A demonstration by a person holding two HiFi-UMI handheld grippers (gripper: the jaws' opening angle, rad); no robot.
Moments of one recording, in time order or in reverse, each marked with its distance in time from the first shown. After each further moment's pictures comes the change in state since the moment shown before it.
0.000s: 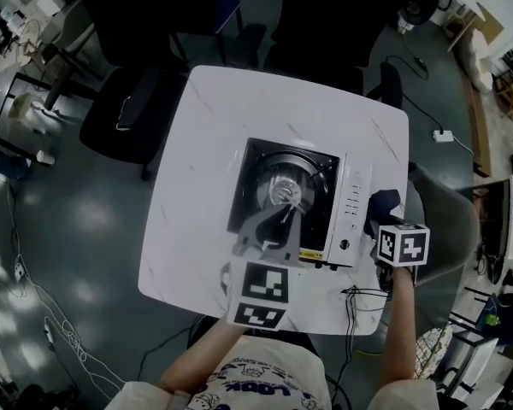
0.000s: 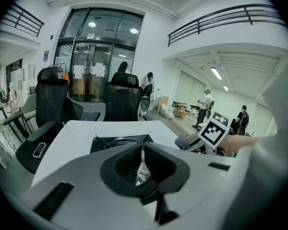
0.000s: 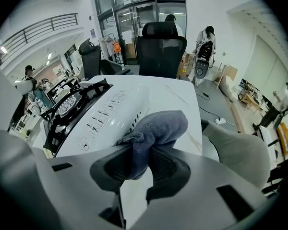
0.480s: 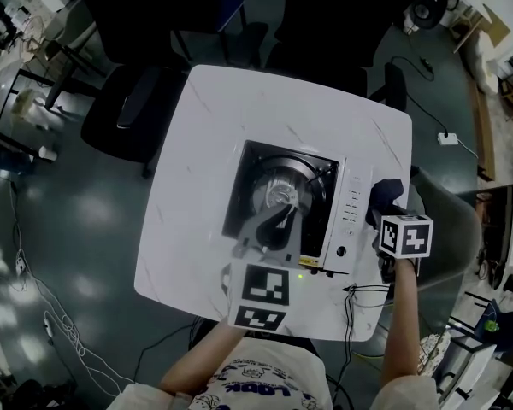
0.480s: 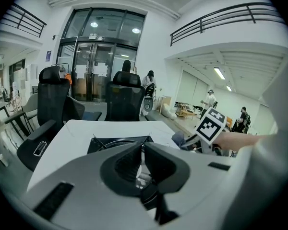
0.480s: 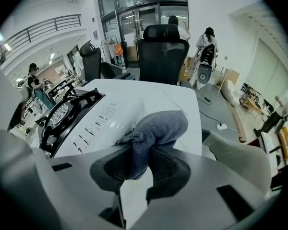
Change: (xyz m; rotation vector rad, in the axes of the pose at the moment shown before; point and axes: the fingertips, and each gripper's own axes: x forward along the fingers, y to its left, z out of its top) left arm 0.015 -0.001 0.005 -0.016 0.002 0.029; right arm 0.014 -0.014 0.037 -0.031 -0.034 0.005
